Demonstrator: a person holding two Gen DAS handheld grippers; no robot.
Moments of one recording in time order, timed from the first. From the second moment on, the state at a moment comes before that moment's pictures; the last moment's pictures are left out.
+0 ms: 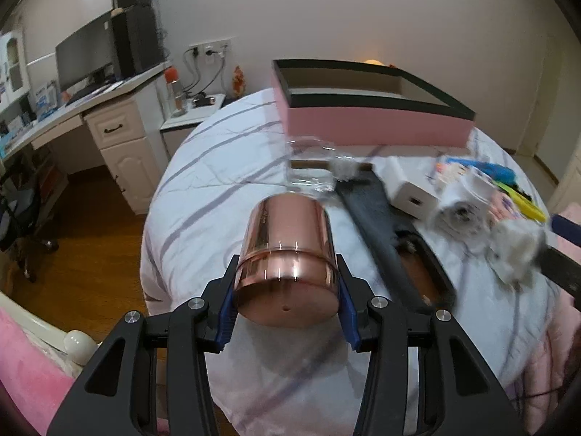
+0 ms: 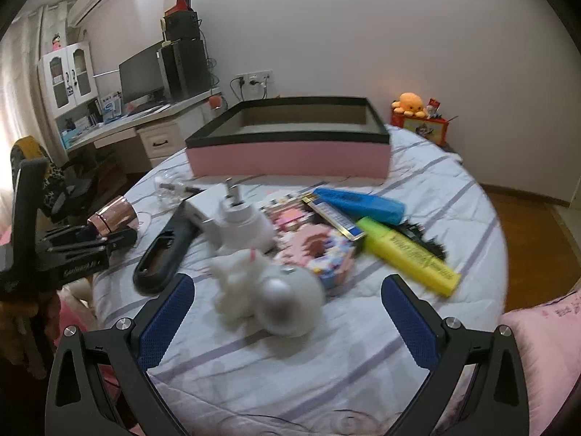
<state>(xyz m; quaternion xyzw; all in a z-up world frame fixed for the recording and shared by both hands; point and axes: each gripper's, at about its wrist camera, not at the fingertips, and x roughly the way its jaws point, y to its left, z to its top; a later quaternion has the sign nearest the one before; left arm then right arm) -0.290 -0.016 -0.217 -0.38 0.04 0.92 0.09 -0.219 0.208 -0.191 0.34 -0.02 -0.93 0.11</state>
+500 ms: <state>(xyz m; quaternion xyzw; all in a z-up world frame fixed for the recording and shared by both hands) -0.262 -0.006 -0.201 -0.36 0.05 0.92 0.12 -0.238 0.209 -0.216 0.37 -0.06 -0.91 0.16</state>
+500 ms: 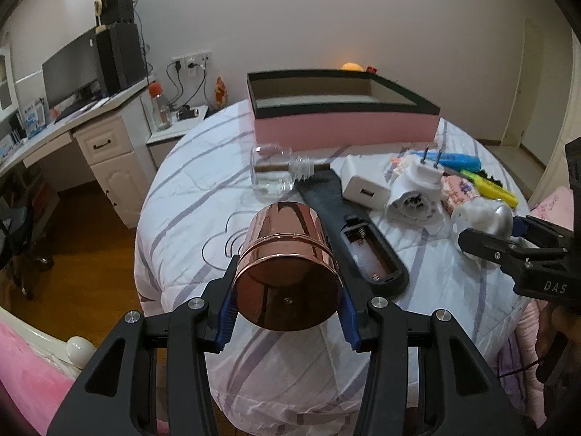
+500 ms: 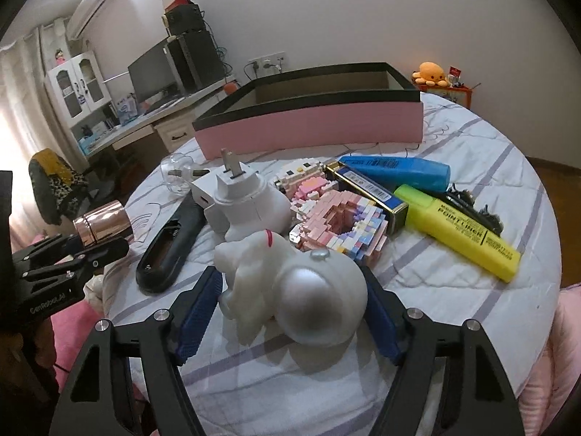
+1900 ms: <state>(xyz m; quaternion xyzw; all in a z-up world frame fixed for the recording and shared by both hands) -0.516 0.065 -0.158 -0.39 0.06 0.90 0.17 -0.463 0.194 -0.150 0.37 0.05 -0.91 0.20</state>
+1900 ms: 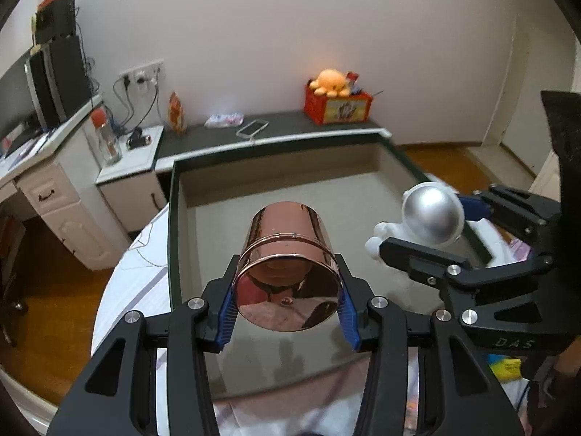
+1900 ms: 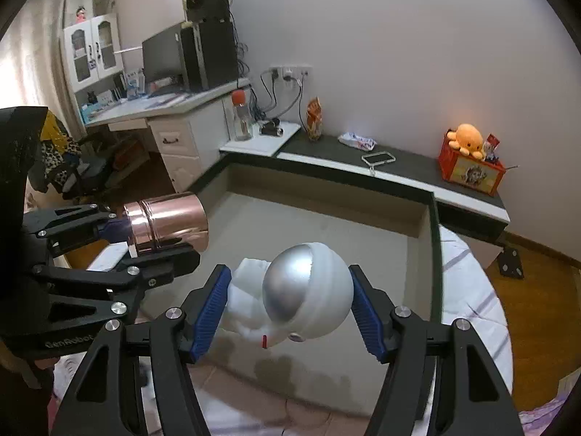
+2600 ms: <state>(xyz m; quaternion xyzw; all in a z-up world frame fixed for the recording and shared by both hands) -0.426 0.030 -0.113 -0.27 0.05 0.96 0.08 -0.404 0.226 -0.118 0.31 -0.01 -0.93 0.19</state>
